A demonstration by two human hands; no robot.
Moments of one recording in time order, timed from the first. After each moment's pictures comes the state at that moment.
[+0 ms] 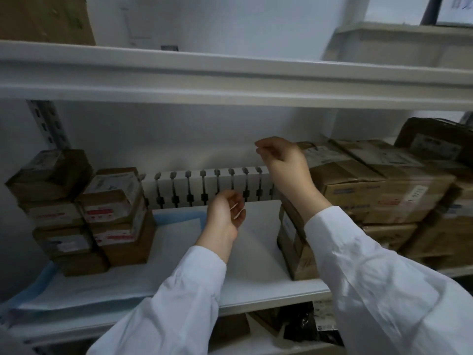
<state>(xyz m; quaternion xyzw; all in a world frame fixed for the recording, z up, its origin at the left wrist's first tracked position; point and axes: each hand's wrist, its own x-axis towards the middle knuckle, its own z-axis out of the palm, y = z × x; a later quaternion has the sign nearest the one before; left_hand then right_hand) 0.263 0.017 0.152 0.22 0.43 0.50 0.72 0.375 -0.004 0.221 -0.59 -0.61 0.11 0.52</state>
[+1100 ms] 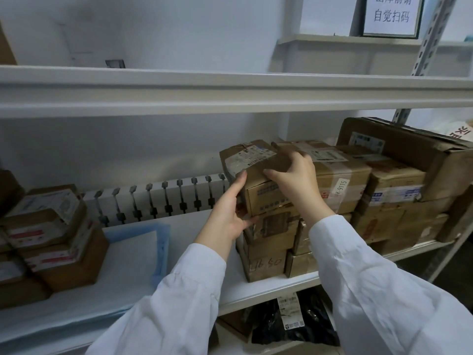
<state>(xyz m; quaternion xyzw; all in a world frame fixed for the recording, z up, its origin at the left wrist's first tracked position) 0.378 -0.031 0.176 0.33 0.36 0.40 0.78 0.501 -0.062 0.212 -0.74 -0.48 0.06 0.47</state>
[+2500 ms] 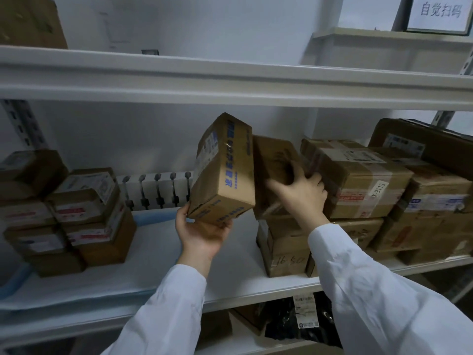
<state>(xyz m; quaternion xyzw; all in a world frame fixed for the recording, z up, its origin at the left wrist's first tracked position) 0.280 -0.011 0.114 0.08 0.19 0.56 0.80 0.465 -0.033 0.168 -0.80 -0.48 0.05 0.34</state>
